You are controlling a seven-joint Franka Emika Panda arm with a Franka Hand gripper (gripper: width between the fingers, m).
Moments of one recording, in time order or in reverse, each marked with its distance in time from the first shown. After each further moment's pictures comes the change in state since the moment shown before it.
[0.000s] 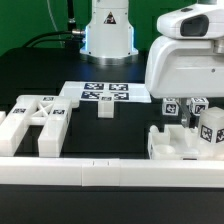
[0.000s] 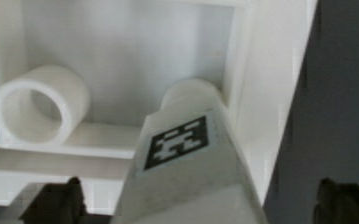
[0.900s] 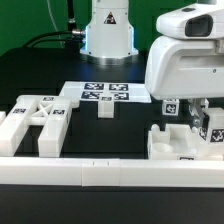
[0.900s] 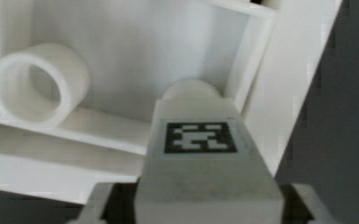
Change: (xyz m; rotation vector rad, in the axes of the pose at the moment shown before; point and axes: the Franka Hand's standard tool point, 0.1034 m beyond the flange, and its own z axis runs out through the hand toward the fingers) arm 0.000 0.001 0.000 -0.005 0.000 0.022
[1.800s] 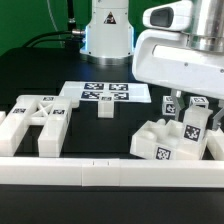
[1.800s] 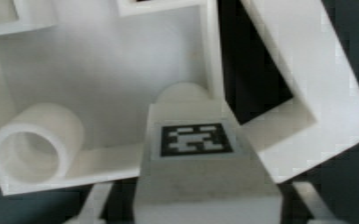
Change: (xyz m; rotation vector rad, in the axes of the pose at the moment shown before) arm -0.001 0.028 -0.002 -0.062 0.019 0.696
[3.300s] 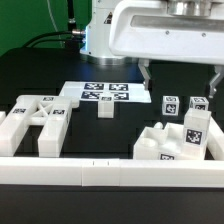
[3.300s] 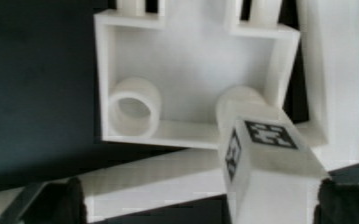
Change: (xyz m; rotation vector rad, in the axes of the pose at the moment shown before) arm -0.016 0.056 -0.047 0.076 0.033 -0.405
